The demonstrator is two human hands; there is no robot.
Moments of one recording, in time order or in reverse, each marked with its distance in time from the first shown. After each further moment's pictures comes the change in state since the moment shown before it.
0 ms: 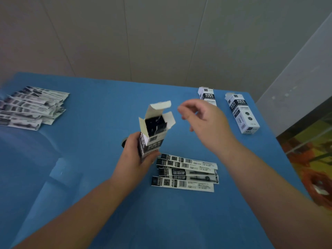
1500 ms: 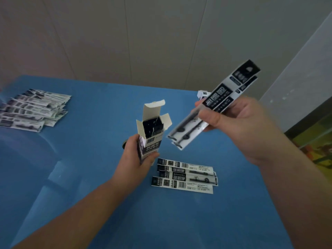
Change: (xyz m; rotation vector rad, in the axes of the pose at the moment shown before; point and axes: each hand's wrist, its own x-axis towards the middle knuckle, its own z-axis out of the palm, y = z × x) left_hand -0.002 0.001 0.000 -0.035 -0.005 -0.028; right_hand -0.030 -0.044 -0.058 0.507 -0.164 -0.065
